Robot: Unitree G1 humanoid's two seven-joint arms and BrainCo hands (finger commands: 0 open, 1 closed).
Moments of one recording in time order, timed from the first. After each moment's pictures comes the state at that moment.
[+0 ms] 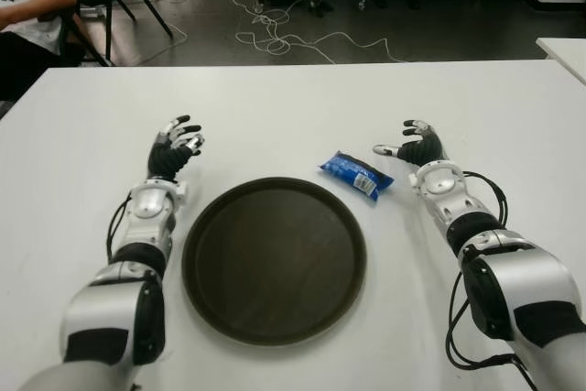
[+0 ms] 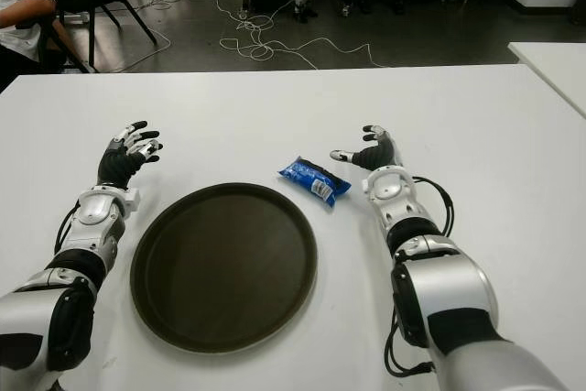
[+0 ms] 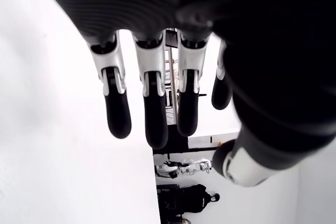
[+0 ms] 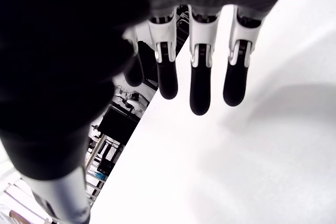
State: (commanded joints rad) left arm -0.71 0.18 0.21 1.27 -0.01 -0.45 -0.04; right arm -0.86 -0.14 0.01 1.35 -0.26 -0.12 -0.24
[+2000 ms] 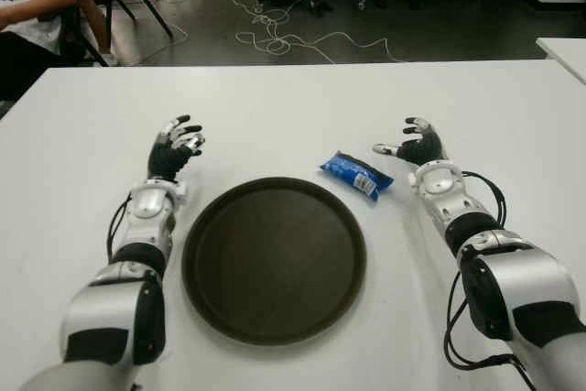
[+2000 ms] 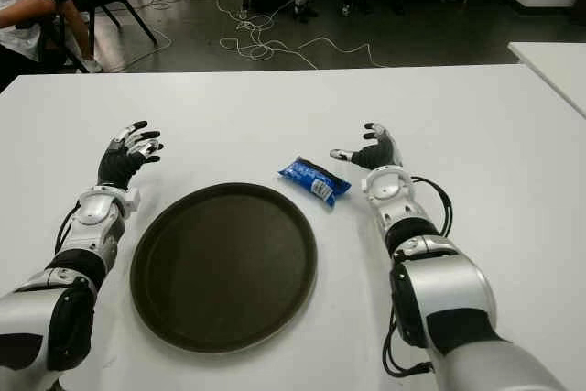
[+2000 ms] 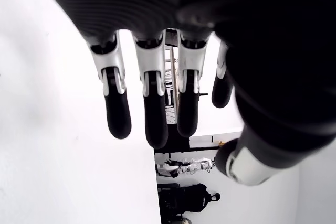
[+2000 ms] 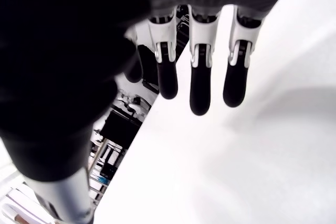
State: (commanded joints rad) left arm -0.71 0.17 0.22 1.27 -0.03 -0.45 -0.07; right arm -0.87 -0.13 0.02 1.32 -0.27 -0.18 -0.28
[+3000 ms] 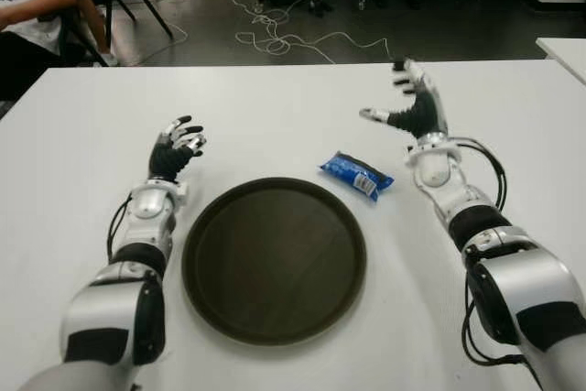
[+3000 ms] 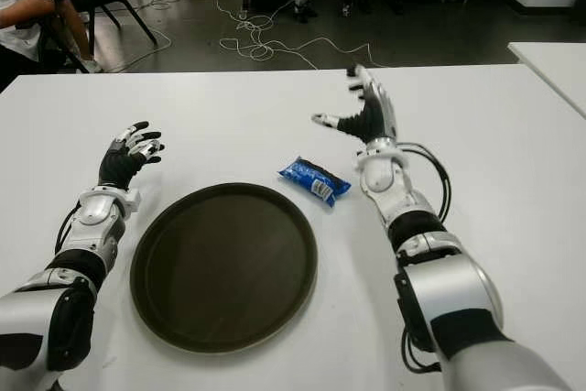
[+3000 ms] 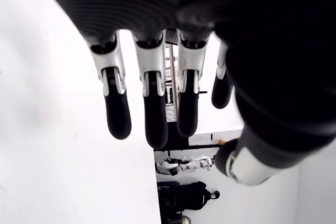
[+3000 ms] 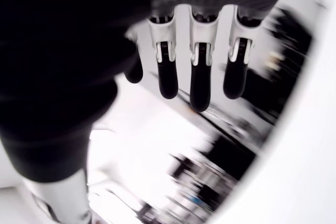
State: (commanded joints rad) left arm -0.71 0.18 0.20 1.27 -0.01 -0.43 -0.04; right arm -0.83 -0.18 0.16 1.19 -0.41 -0.55 -0.51
